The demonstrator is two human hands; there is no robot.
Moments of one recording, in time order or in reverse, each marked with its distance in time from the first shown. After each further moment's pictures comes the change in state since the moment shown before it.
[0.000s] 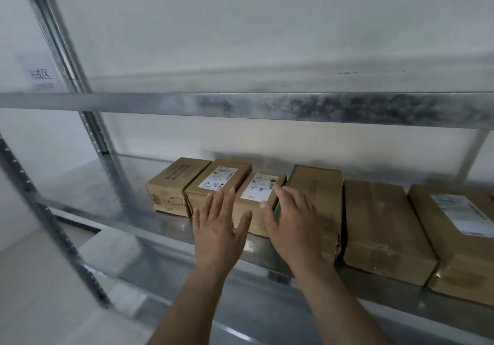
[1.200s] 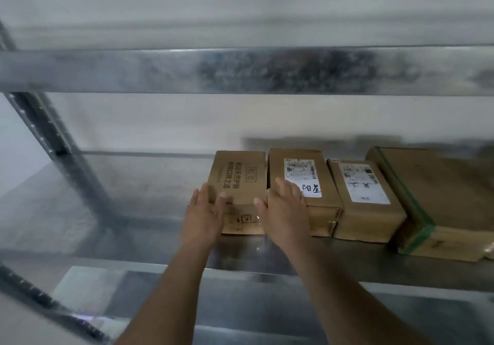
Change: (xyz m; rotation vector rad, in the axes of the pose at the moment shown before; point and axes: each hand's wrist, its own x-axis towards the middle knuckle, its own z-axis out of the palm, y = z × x) left_hand 0.203 -0.315 0.019 -0.300 -0.397 -0.153; right_hand 0.108 -0.164 0.275 -0.297 -0.214 0.253
